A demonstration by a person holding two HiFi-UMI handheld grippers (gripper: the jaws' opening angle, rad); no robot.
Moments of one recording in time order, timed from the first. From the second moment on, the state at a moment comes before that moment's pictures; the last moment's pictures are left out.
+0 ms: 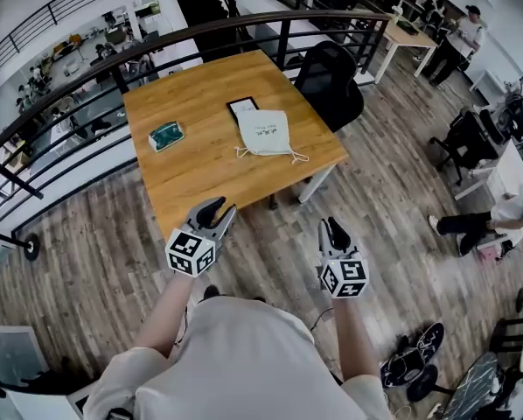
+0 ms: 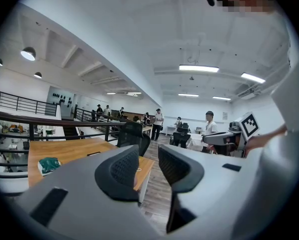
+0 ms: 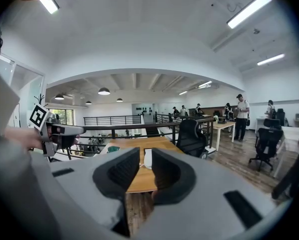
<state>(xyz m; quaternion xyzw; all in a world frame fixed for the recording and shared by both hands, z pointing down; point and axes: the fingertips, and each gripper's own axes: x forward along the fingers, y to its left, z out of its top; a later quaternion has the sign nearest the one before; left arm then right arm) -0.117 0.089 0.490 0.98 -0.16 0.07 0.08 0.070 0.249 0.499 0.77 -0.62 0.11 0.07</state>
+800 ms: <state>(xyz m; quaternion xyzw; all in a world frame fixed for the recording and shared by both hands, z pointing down) -0.086 0.089 0.515 0.97 -0.18 0.09 0.10 0.110 0.242 0.531 0.76 -0.63 0.14 0.08</state>
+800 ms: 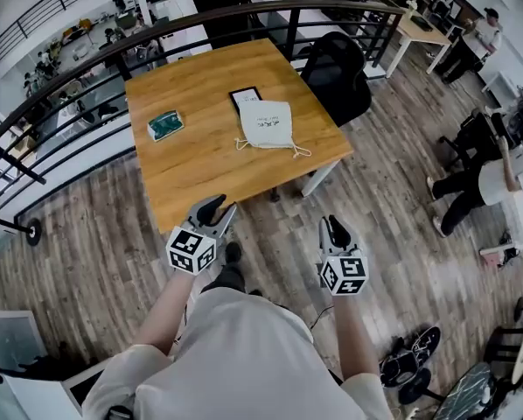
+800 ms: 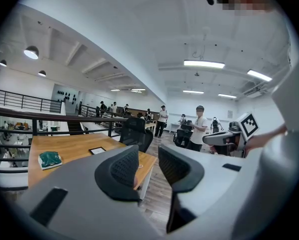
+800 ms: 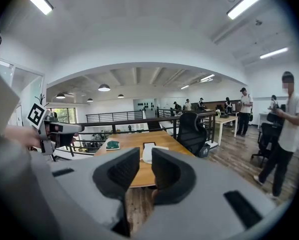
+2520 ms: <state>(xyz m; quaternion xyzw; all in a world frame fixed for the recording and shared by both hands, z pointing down) 0.068 -0.163 0.602 0.97 -0.15 0.16 0.12 0.264 -0.004 0.612 0.74 -0.62 0.21 0.15</state>
